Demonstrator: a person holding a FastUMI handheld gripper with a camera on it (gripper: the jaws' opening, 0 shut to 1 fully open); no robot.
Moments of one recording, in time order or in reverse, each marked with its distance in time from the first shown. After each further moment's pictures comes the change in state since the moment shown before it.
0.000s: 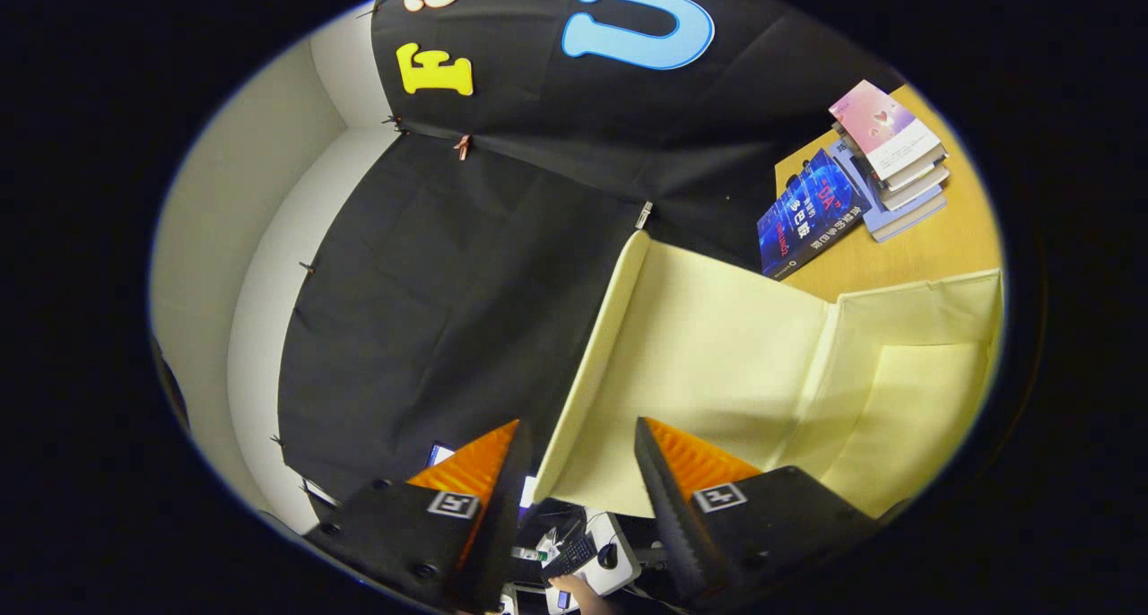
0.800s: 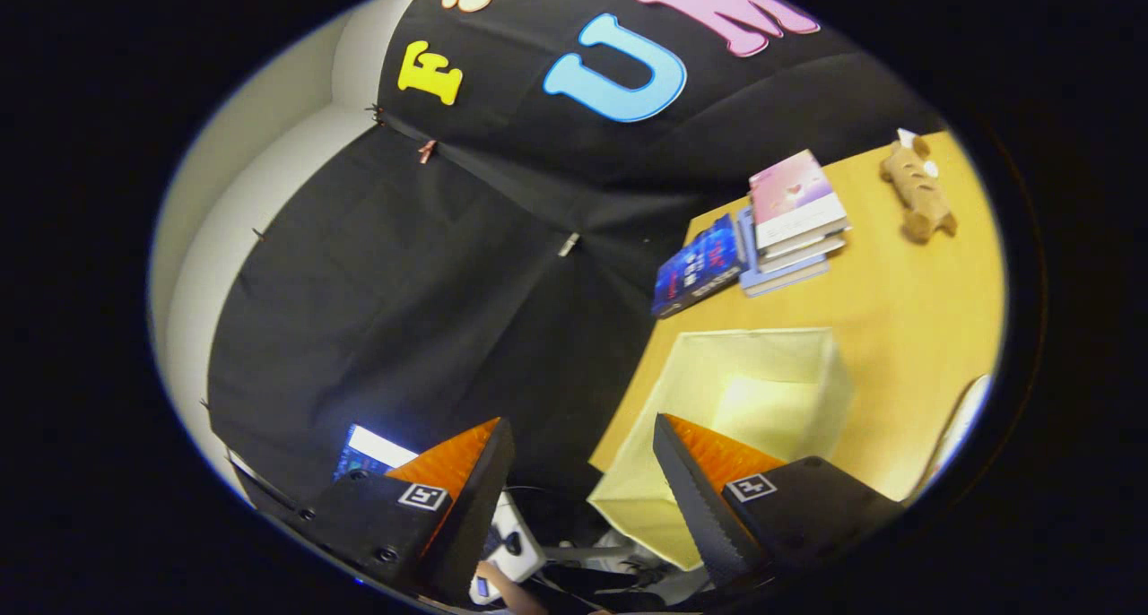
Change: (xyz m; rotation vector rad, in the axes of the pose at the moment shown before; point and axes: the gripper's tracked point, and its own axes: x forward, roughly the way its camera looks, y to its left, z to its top) arm -0.145 -0.071 0.028 -0.206 -0.088 -0.330
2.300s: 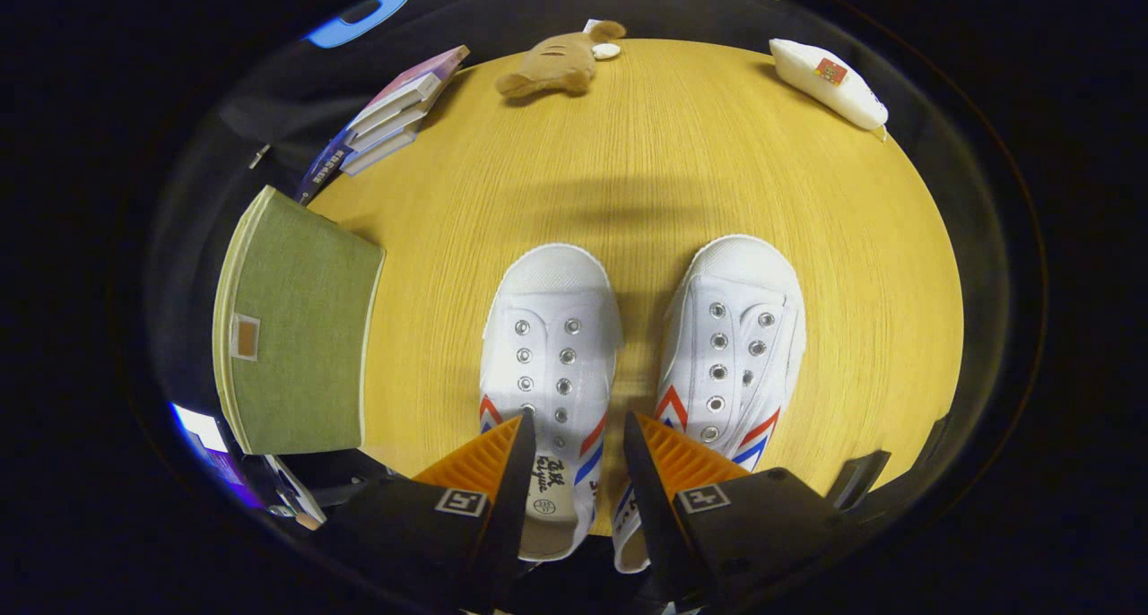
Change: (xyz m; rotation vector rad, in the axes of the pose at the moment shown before) arm -0.167 -0.342 -0.099 0.037 0.430 -0.846
